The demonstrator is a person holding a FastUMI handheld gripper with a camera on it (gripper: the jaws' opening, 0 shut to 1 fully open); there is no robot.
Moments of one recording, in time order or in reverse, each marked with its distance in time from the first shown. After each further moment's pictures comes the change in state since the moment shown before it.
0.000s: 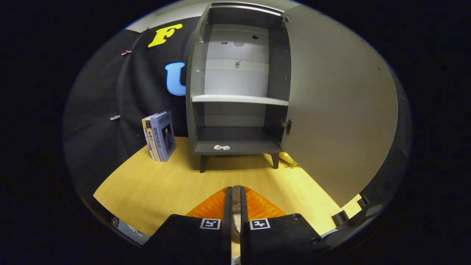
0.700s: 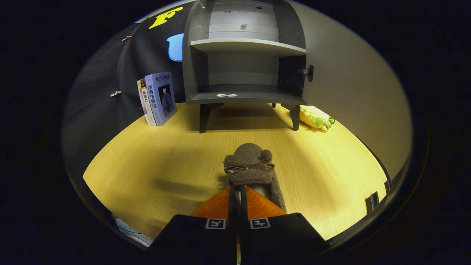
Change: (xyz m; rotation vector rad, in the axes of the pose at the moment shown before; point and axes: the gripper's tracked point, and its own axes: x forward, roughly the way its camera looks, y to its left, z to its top) arm 0.066 0.015 -0.106 0.008 0.176 0.092
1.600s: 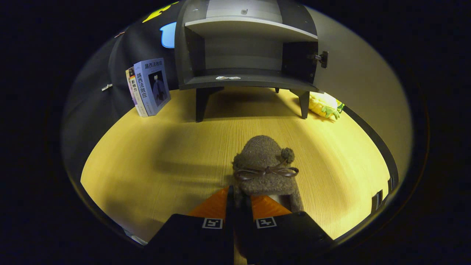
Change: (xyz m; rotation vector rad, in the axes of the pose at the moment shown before) arm 0.052 0.005 -0.011 0.016 0.110 -0.058
